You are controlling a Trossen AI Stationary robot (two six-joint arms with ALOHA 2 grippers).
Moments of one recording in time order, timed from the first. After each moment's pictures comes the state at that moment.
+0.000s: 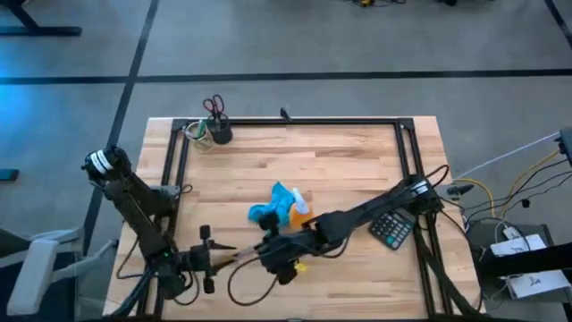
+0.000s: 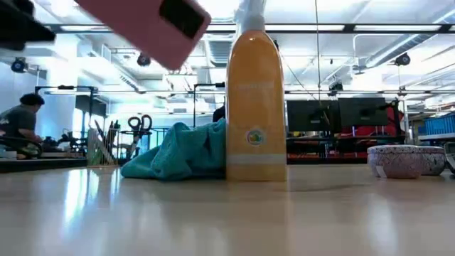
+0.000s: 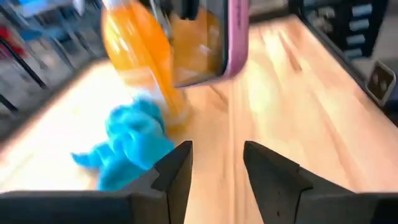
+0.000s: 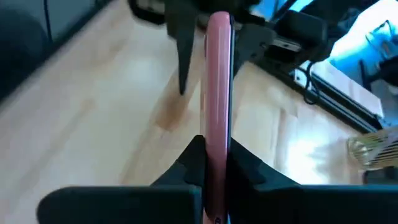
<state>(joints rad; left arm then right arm) -1.07 1.41 0.60 0.12 -1.21 -0.44 0.39 2.05 1.88 -0.48 0.26 -0.22</state>
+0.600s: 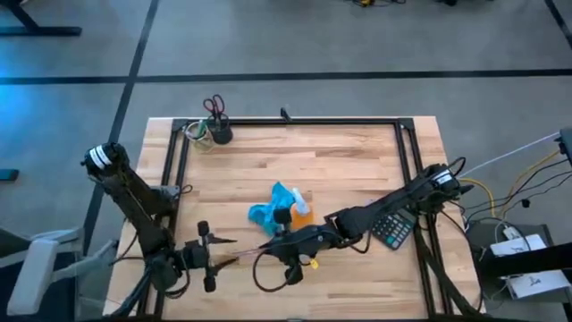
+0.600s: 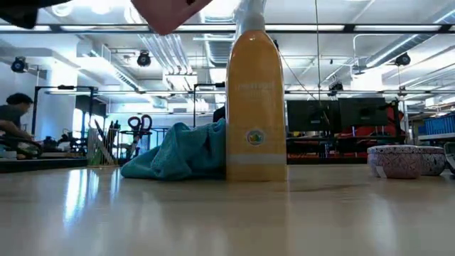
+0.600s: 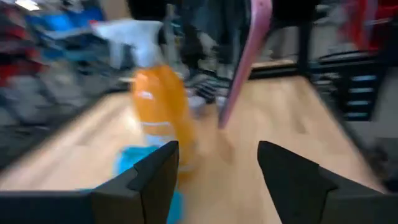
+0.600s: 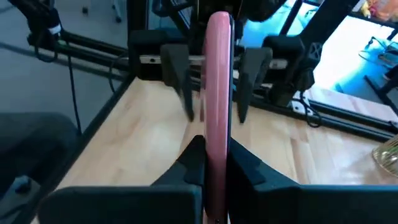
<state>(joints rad) -0.99 1.34 0.55 0.48 -1.05 -0.26 0.42 1.87 1.49 0.02 0.23 -0.07</state>
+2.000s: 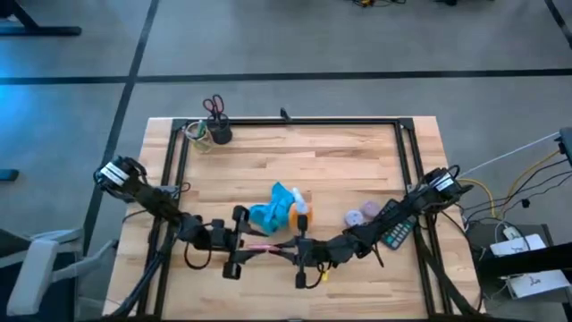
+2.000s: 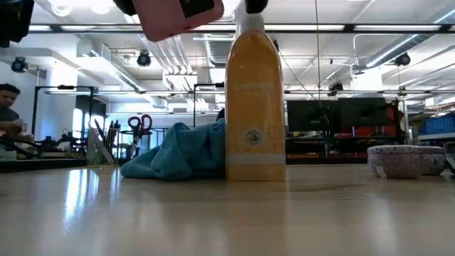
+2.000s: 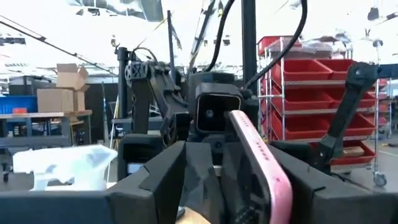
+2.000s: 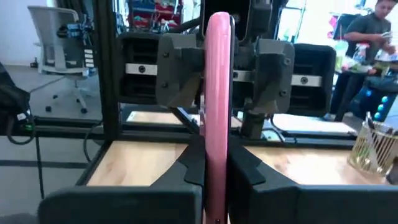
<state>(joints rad) -0.61 1.58 0.51 1.50 -0.48 0.18 0.49 1.88 1.12 0.79 0.51 -0.07</state>
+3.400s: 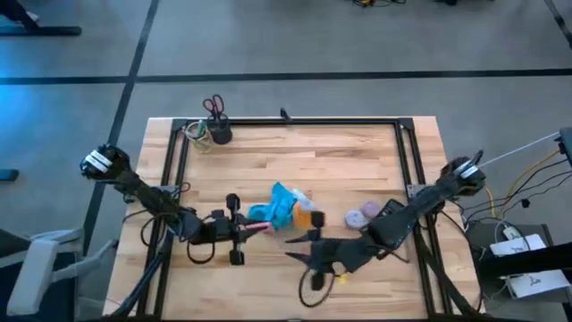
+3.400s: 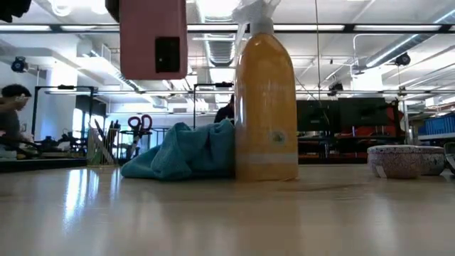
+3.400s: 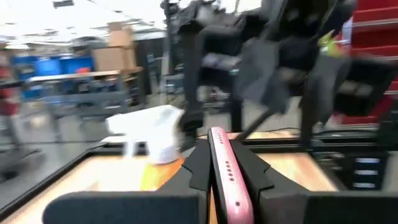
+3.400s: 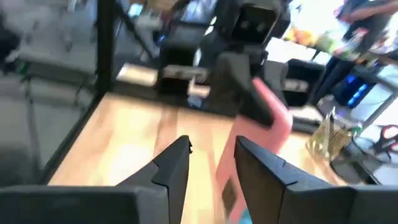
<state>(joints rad) -0.59 1.36 0.53 0.99 -0.78 0.15 0.56 1.61 1.30 -0.07 0.60 -0.02</state>
